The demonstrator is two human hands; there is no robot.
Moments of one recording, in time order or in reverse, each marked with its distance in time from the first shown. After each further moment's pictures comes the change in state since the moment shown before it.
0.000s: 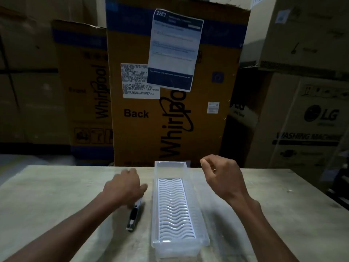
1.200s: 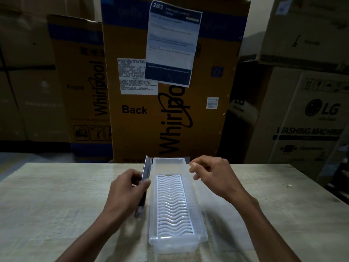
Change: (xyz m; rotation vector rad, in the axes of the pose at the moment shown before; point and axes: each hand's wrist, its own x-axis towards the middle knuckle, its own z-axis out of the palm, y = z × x) left_hand -0.046 0.014 0.005 -0.895 0.177 -0.053; right_hand -0.003 -0.016 -0.006 0.237 -0.280 0.132
